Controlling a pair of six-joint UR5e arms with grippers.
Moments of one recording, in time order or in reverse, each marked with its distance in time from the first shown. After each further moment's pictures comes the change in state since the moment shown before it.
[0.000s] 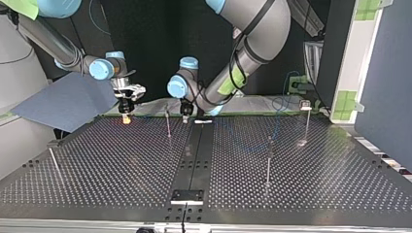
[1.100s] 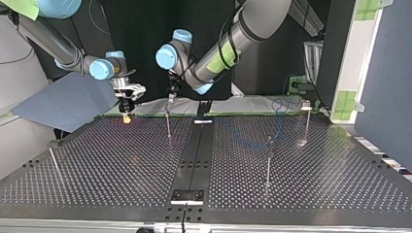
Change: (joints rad) left arm -0.133 0.120 -0.214 0.115 0.001 -0.027; right arm 0.000 0.002 0.000 0.011 0.000 0.004
